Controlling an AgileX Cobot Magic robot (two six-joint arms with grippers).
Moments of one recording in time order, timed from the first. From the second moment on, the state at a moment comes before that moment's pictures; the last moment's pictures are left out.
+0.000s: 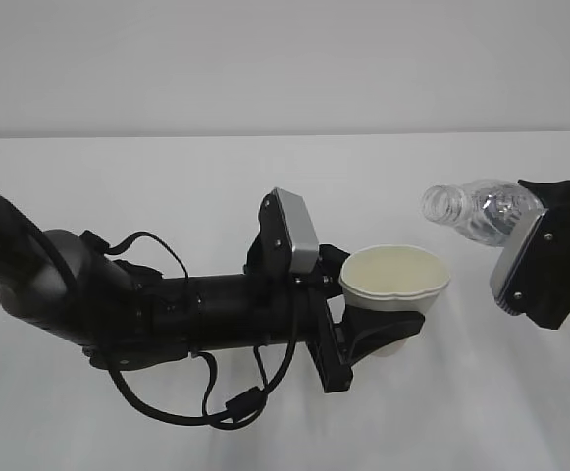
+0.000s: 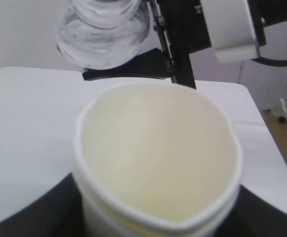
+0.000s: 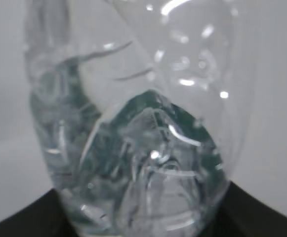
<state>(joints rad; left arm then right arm) -0.70 2.19 -0.97 0.78 -1.15 -0.32 0.13 1.60 -0.37 -0.08 -0.86 -1.22</state>
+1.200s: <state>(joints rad) -0.70 2.19 -0.97 0.79 -1.15 -0.32 0.13 1.60 -0.37 -0.08 -0.89 -1.35</state>
